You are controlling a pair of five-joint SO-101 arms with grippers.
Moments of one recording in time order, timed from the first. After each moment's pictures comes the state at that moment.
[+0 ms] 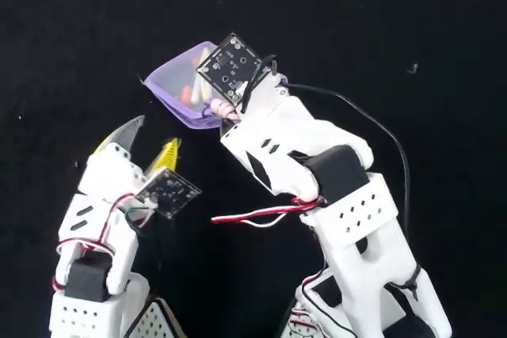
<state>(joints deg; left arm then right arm) 3.8 -102.2 82.2 36.7 -47.0 -29.1 -37.0 18.7 70.5 19.3</state>
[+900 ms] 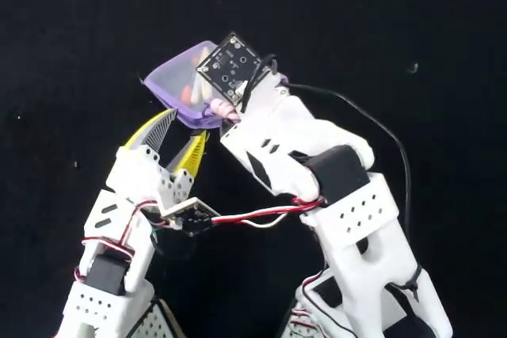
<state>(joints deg) 12.3 -103.6 96.0 12.1 -53.3 -29.1 -37.0 18.7 70.5 19.3</state>
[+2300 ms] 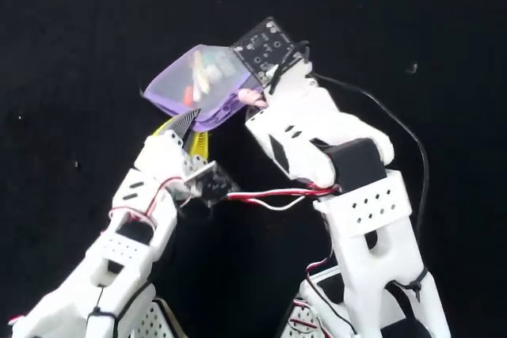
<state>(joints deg) 14.5 -47.3 90.7 -30.5 -47.7 -20.1 -37.0 18.7 70.5 19.3</state>
